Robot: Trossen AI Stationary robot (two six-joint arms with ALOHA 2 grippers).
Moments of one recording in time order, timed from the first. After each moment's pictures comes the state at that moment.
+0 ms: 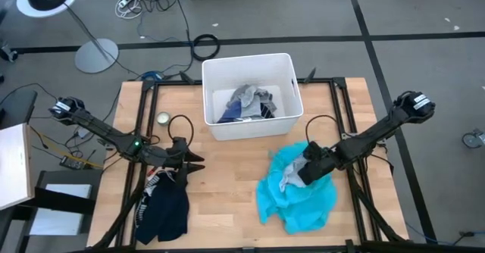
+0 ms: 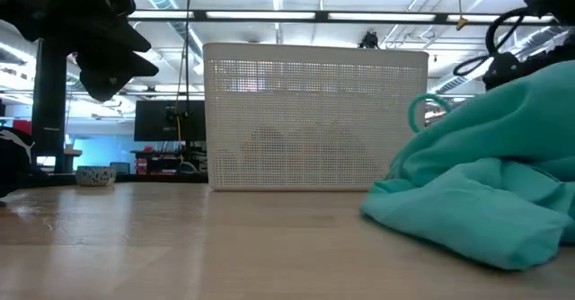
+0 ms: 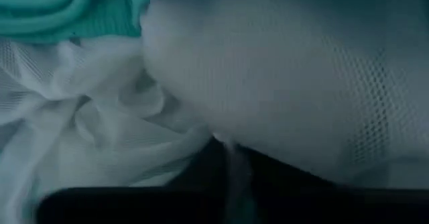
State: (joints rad) left arm -0.45 0.84 0.34 0.09 -0.40 -0.66; right arm 0.49 1.19 0.46 -0.49 0.25 1.34
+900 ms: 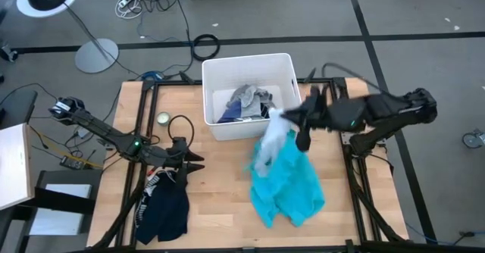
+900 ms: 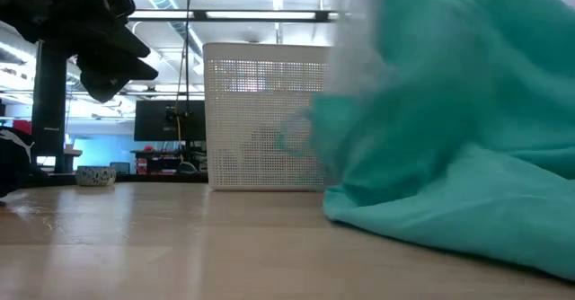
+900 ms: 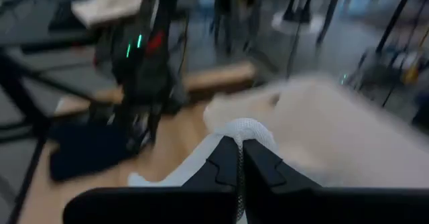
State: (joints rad) left arm -0.45 0.84 0.34 0.08 -0.40 -0.63; right arm 0.30 1.19 1.48 -0.67 0.59 0.24
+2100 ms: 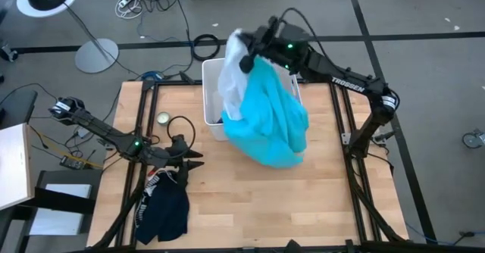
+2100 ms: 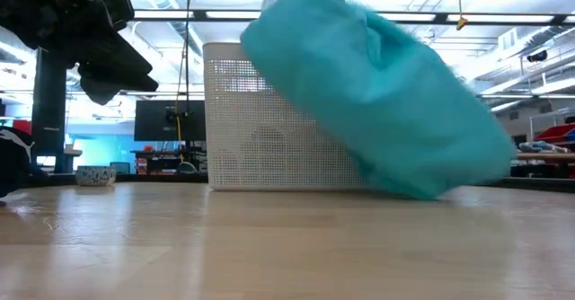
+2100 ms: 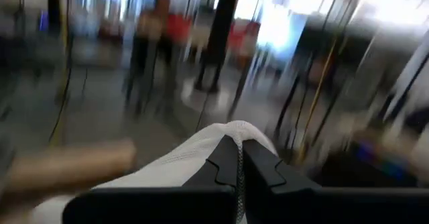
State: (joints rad) left arm -0.45 0.84 0.34 0.02 -0.47 -0.61; right arm -0.40 1.68 1.77 -0.04 0.20 -0.27
